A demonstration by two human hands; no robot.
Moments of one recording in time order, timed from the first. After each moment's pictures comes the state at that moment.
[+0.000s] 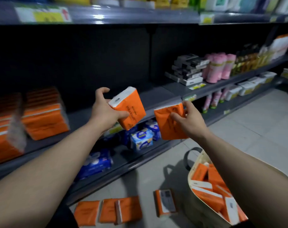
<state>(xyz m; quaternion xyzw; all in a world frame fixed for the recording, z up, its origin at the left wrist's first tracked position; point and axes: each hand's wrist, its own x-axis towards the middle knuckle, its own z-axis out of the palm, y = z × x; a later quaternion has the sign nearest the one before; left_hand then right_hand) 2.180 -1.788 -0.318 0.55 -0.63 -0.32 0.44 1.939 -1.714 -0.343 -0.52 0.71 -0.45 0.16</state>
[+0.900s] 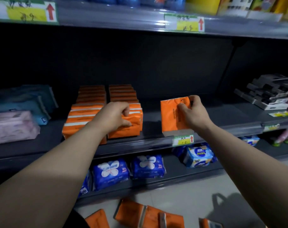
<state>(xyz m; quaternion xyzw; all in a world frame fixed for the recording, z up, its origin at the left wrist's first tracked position) 2.416 -1.845 -0.332 0.60 -0.76 -0.07 0.23 2.154 -1.841 -0.315 -0.59 0.65 -0.42 0.23</state>
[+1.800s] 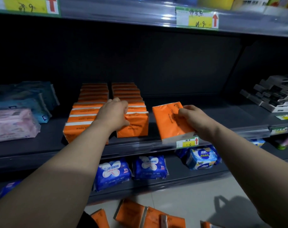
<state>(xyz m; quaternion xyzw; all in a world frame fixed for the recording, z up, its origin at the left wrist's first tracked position) 2.421 -1.861 -0.343 0.65 -0.73 0.01 0.18 2.166 -1.841 -0.312 -0.53 0.62 -0.34 0.46</state>
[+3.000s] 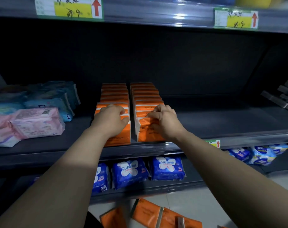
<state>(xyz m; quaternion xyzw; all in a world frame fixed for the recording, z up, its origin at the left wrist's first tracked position) 2.487 -1.827 -0.342 0.72 -0.66 -0.05 0.20 2.284 -1.868 -0.360 -0.85 0.48 -0.20 0.05</state>
